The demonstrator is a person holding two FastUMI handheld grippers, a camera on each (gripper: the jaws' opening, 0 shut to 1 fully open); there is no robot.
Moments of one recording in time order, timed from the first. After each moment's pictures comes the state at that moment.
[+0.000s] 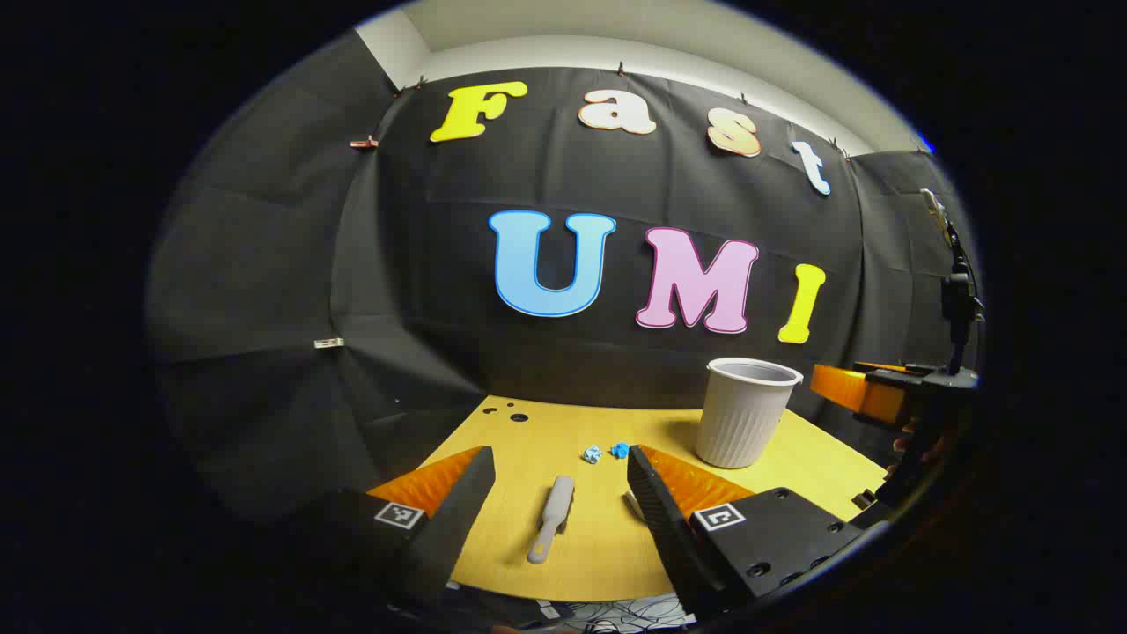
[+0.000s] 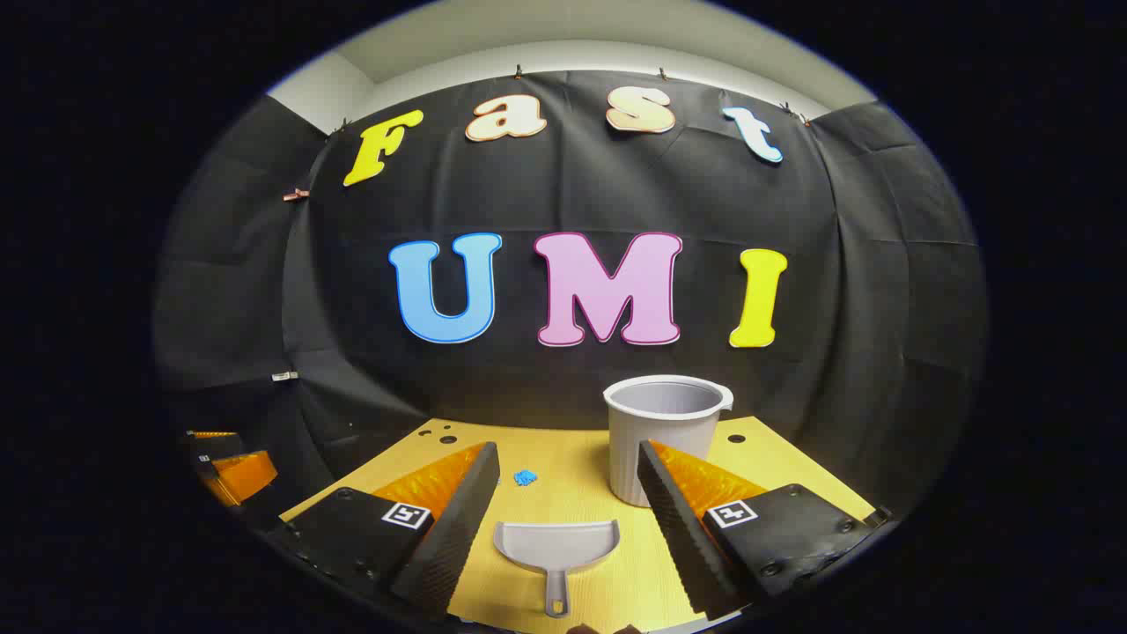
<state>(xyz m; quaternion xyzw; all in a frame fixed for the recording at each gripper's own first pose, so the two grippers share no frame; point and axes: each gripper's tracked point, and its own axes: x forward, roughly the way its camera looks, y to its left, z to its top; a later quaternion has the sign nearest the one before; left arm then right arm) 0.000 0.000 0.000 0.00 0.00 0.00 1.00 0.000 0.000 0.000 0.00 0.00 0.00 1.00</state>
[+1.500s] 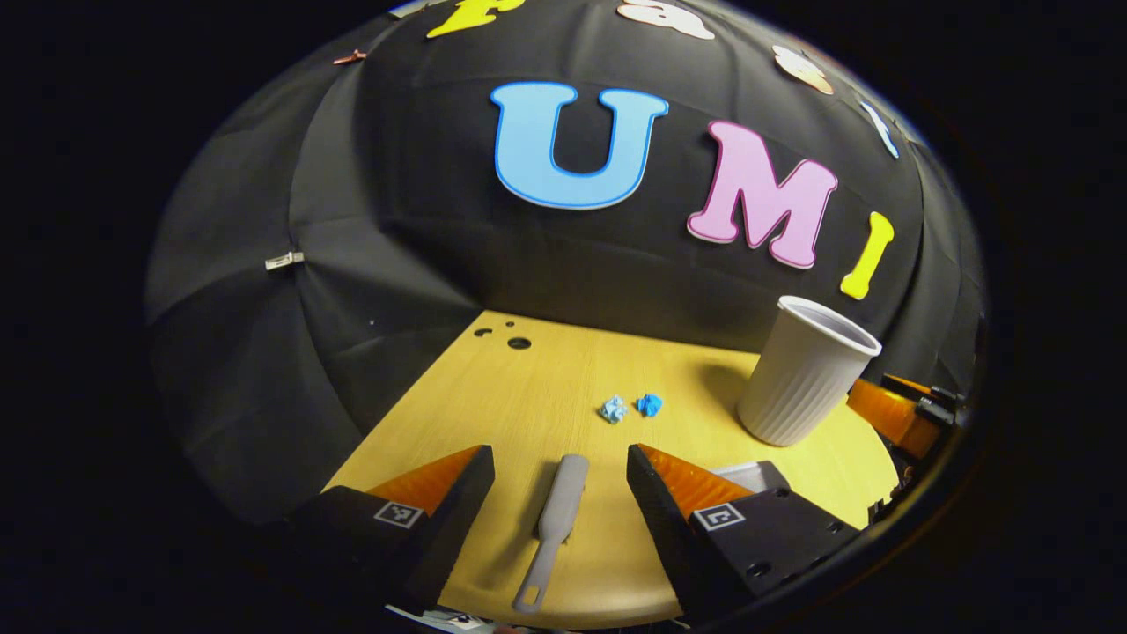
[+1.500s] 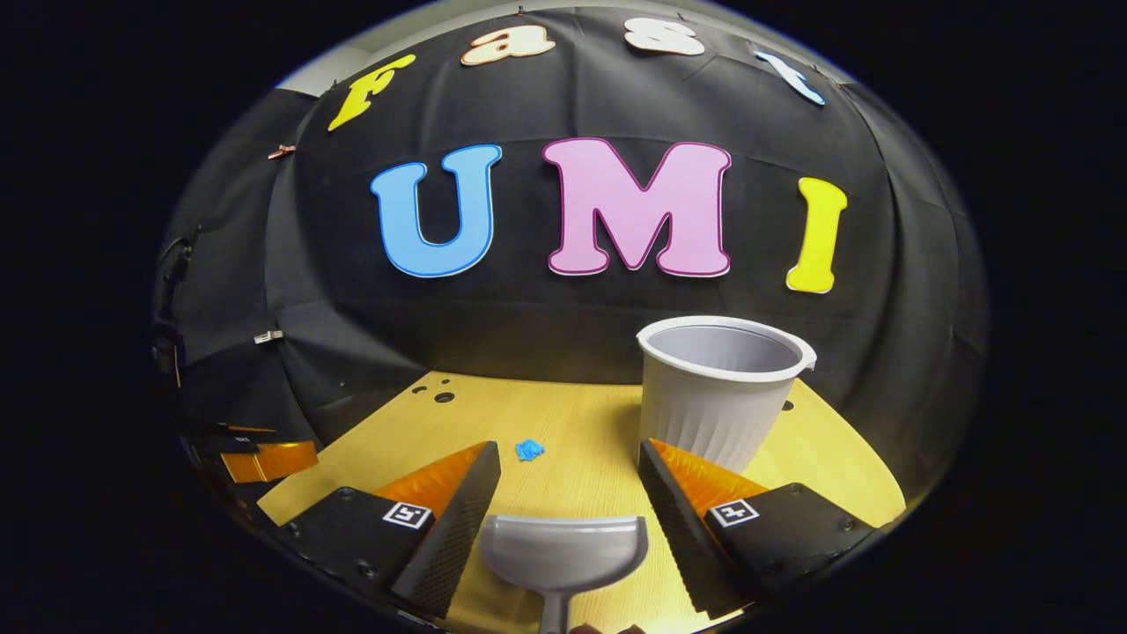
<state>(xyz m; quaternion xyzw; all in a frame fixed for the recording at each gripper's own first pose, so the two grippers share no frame) 0.150 0.025 -0.091 -0.03 0.19 0.03 0.98 0.125 0.001 -0.079 0.00 0.10 0.04 0.99</state>
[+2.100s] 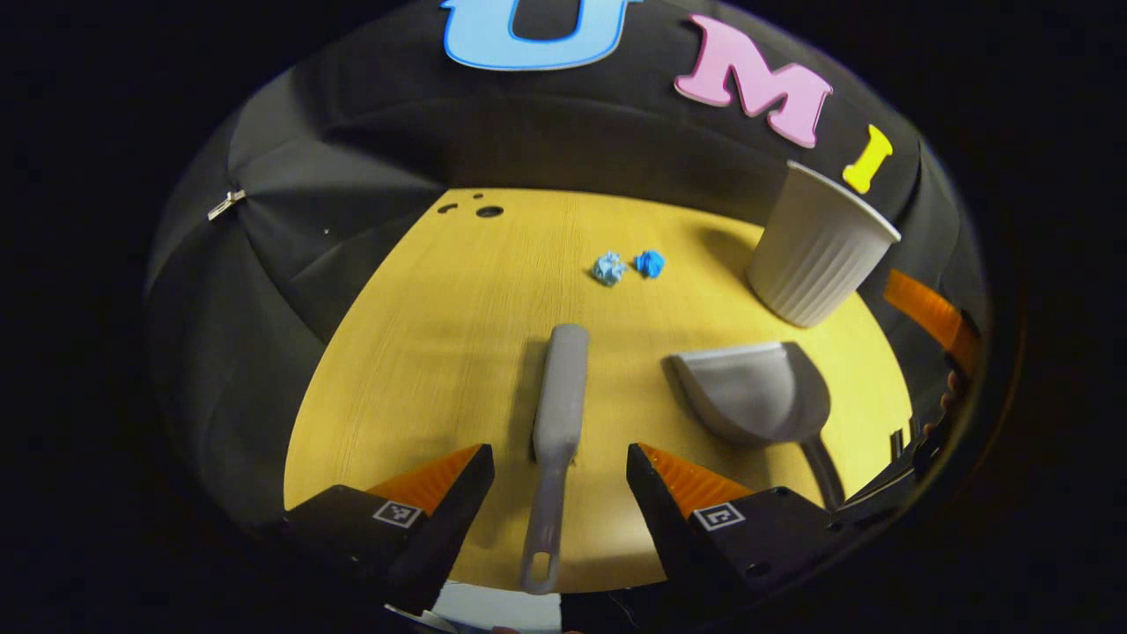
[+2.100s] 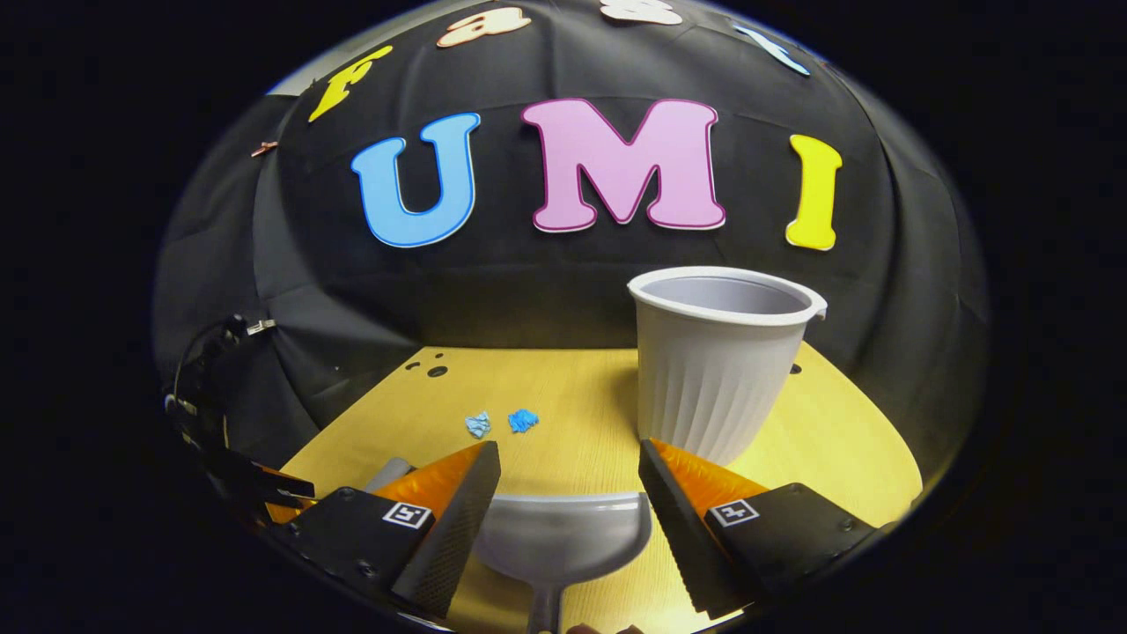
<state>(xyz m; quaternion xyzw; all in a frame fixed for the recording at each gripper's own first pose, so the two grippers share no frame) 0.144 0.020 -0.214 0.02 0.40 -0.02 0.92 0.135 -0.017 -0.130 0.02 0.15 0.03 0.99</state>
